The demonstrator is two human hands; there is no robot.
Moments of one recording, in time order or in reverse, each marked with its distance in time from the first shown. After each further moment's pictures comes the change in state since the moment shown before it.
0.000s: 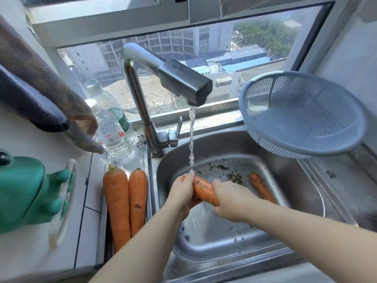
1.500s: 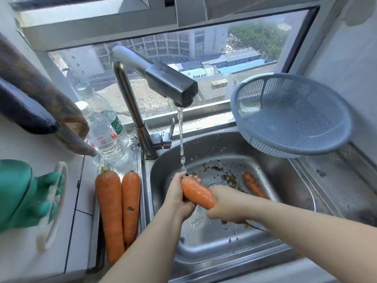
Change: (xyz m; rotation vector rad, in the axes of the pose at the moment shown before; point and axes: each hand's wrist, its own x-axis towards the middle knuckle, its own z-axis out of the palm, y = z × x) left_hand 0.016 -0.009 0.006 -0.587 -0.082 -0.262; right_hand -0.013 0.005 -0.009 0.464 -0.240 0.060
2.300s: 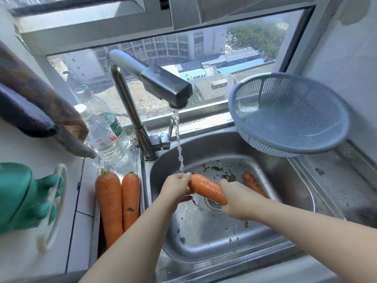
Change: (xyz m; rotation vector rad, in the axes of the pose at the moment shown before) left_hand 0.006 0.017 -0.004 1.006 0.083 0.351; right_hand 0.000 0.026 -0.007 -0.315 0.213 -0.006
